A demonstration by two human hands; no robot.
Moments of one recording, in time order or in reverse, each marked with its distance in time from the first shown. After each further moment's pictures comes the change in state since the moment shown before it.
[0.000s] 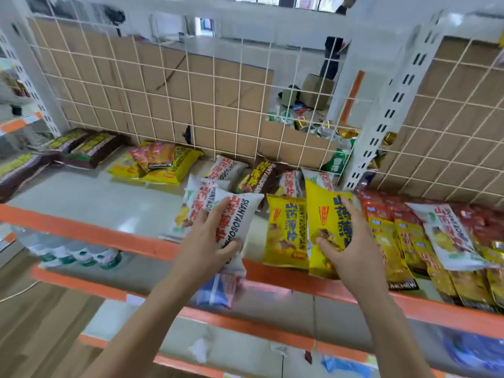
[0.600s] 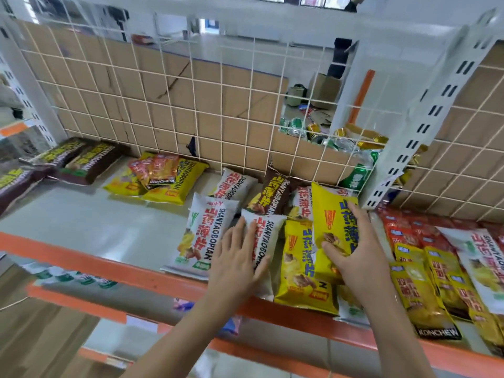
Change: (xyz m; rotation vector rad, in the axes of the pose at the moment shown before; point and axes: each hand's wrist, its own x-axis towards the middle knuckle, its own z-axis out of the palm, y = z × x) left_hand 0.047 -0.021 0.056 0.451 -0.076 0.071; right_hand 0.052 -0.012 0.030 0.045 -0.032 0.046
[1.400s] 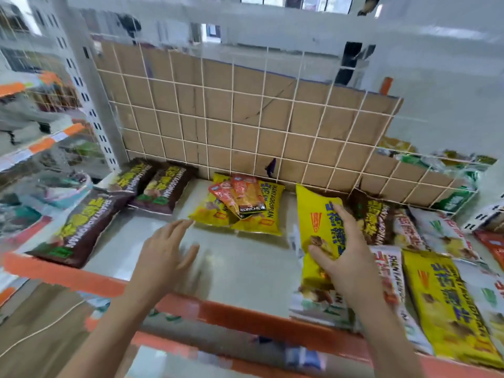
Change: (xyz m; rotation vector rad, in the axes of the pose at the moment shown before) left_hand 0.019 -0.317 -0.098 -0.080 0.112 -0.020; right_hand 0.007 -0.145 0.184 0.071 -0.018 -0.041
